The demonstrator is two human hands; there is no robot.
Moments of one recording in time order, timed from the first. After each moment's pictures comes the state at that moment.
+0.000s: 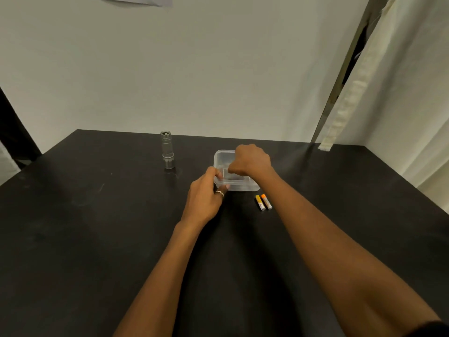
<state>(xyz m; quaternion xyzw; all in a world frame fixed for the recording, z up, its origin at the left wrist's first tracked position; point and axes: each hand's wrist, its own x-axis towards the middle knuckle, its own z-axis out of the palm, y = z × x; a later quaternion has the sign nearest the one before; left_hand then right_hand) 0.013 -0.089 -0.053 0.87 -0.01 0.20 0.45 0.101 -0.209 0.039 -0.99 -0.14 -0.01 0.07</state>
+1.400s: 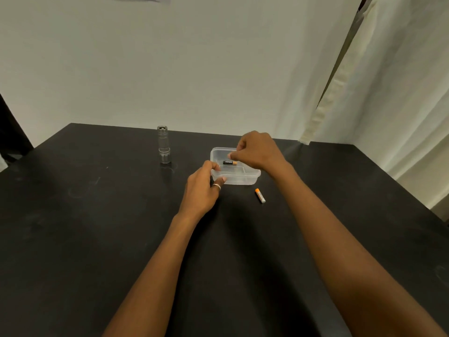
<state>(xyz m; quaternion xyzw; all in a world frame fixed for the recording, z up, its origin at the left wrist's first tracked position) 0.011 -0.093 -0.051 0.86 -0.01 0.22 0.46 0.081 -0.242 0.064 -0.96 -0.19 -0.06 0.20</state>
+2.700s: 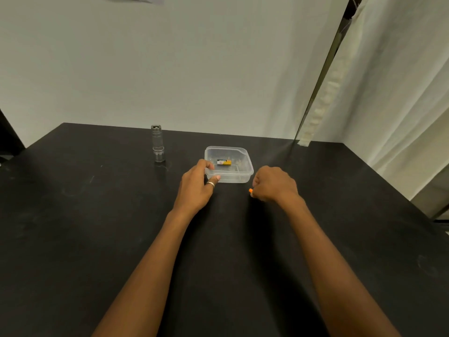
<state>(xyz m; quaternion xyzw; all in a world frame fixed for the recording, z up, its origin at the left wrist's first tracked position) 0.011 -0.093 -0.051 0.87 0.00 0.20 0.45 0.026 -0.296 0.028 -0.99 -0.07 0.02 0.09</state>
